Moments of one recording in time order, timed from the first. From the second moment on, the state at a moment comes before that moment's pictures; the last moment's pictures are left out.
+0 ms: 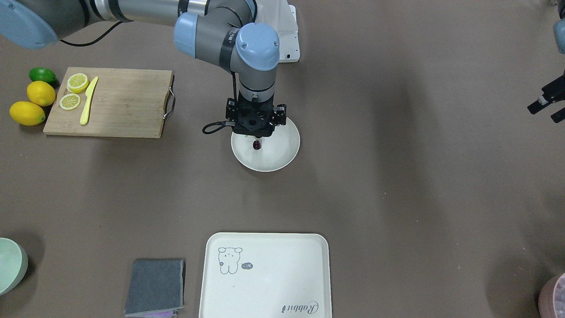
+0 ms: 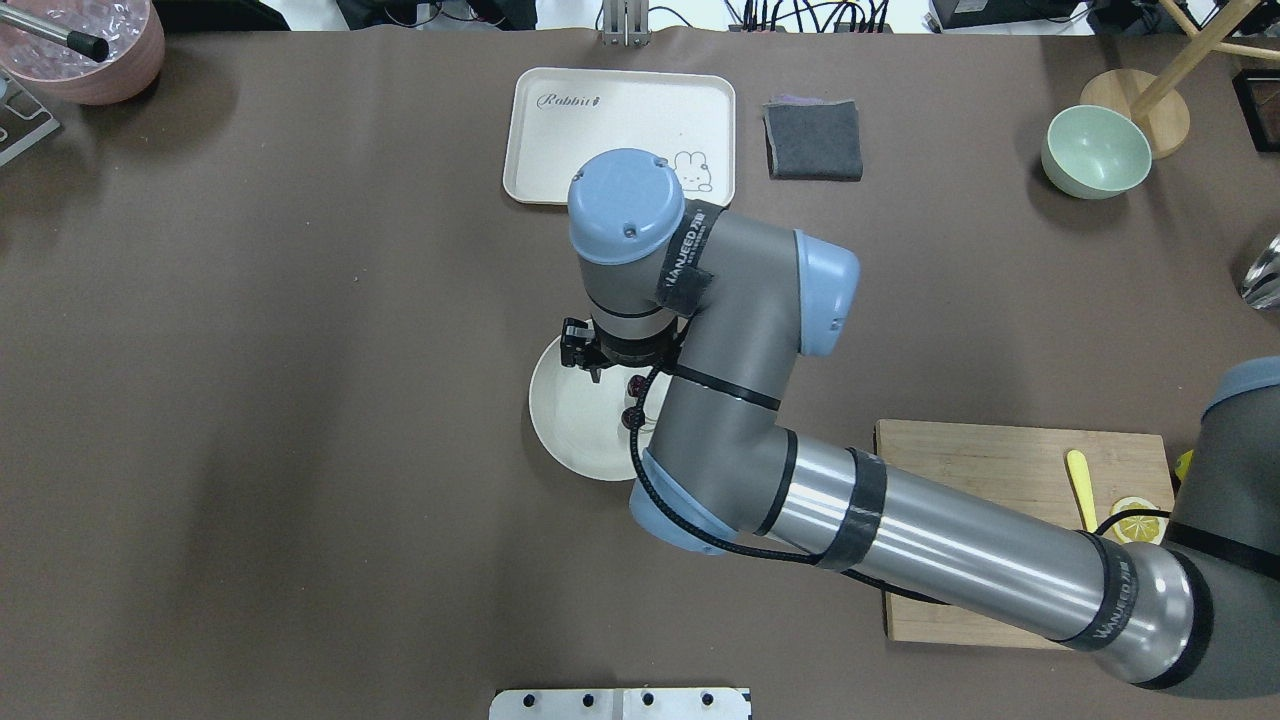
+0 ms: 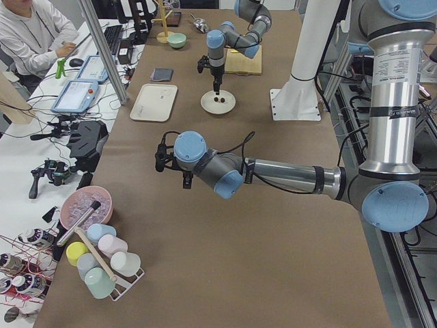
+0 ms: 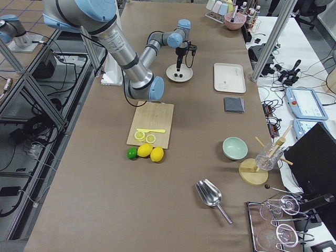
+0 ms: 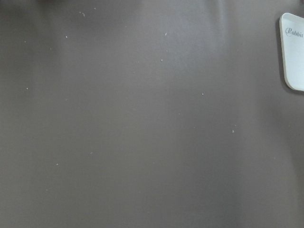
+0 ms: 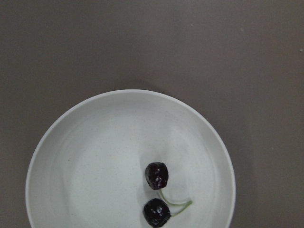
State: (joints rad) left arm -1.44 -1.54 -1.70 -2.14 -2.66 -0.62; right arm 0.53 -0.72 1.58 -1.76 1.97 1.29
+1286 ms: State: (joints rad) left arm -1.34 -1.55 -1.65 -2.14 -2.63 -0.61; right arm 1.00 -1.25 2.06 -1.96 2.22 0.70
